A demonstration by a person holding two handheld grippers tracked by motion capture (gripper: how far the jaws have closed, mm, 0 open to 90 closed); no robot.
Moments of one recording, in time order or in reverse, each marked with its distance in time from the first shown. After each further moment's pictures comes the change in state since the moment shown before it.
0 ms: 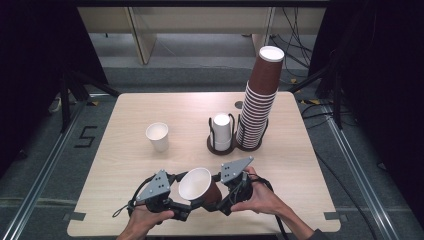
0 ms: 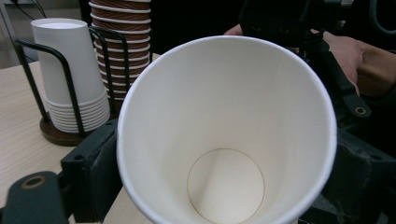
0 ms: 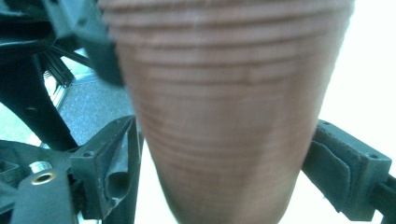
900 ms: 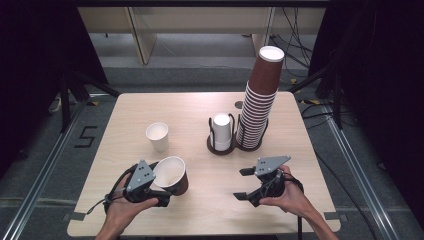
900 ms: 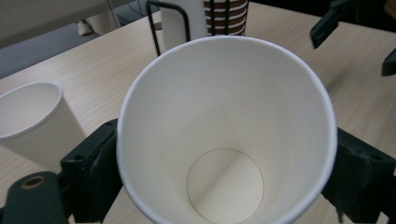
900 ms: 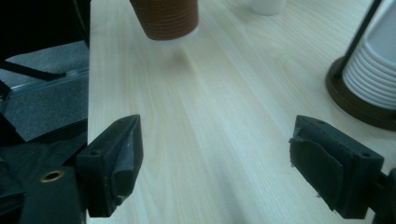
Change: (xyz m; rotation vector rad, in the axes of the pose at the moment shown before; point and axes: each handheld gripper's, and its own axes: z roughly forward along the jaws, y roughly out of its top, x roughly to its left) left arm 0.031 0.014 -0.037 0.227 0.327 0.103; right arm -0.012 -0.050 -0.070 -0.002 -0.232 0.110
